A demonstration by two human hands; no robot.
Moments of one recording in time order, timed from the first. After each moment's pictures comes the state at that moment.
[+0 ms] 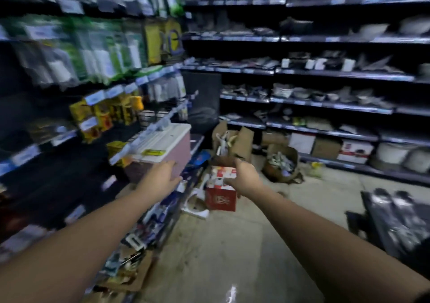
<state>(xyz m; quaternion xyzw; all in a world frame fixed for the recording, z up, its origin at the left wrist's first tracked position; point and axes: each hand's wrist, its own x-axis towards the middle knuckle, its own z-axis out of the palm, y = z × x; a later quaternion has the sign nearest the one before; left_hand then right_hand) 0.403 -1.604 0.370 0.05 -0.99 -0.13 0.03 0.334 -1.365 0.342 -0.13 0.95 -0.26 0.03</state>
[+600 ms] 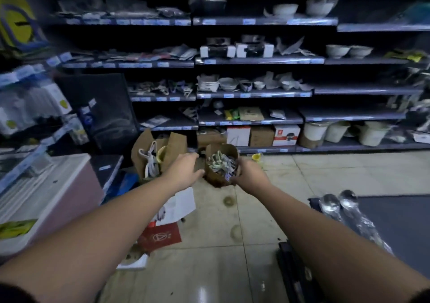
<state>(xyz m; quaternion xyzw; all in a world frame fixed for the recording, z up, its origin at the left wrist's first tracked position) -0.052 -1.329 0.320 -0.17 -0.97 -0.15 -0.02 -0.013 -1.123 0.291 0.08 0.96 -0.27 0.01</state>
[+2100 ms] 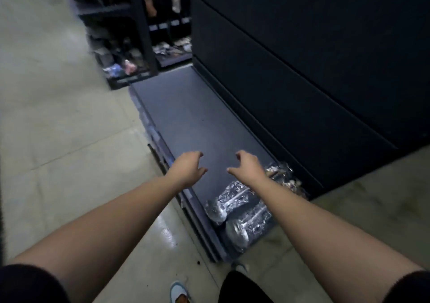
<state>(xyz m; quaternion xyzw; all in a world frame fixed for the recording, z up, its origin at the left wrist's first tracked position) -0.217 -0.448 0.137 -0.92 -0.31 0.08 -0.24 -0.075 -0.591 0.149 0.89 0.30 -0.28 -0.20</state>
